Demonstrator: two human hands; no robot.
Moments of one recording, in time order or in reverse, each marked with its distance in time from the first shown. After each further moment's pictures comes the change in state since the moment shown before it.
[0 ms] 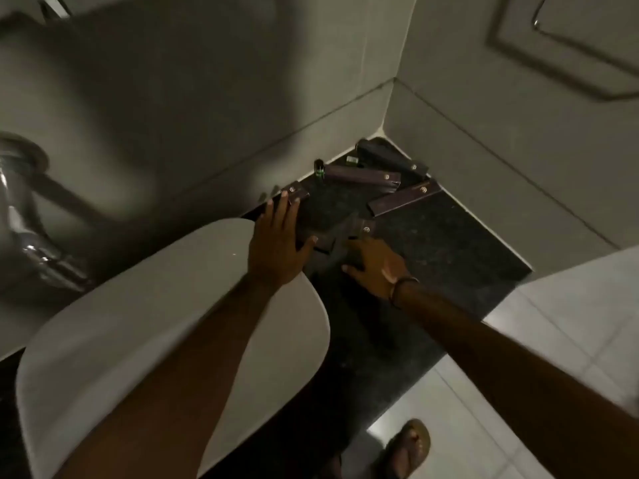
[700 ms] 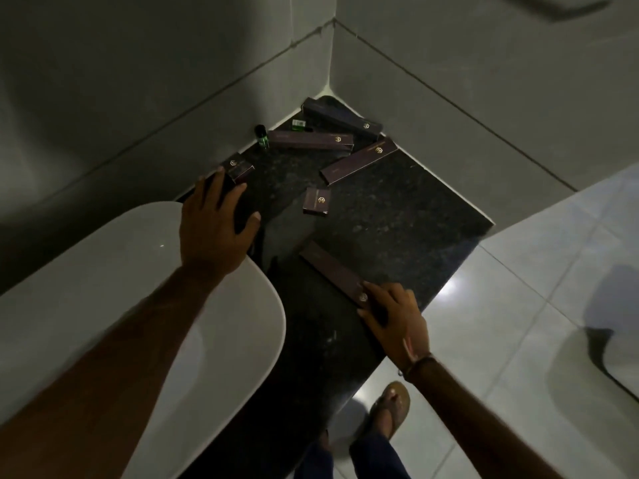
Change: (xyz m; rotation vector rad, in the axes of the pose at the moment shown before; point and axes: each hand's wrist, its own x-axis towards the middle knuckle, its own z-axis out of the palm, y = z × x) left_hand 0.004 -0.006 0.016 0.029 0.214 0.089; right_hand -0.148 0.087 0.087 0.060 0.292 0.210
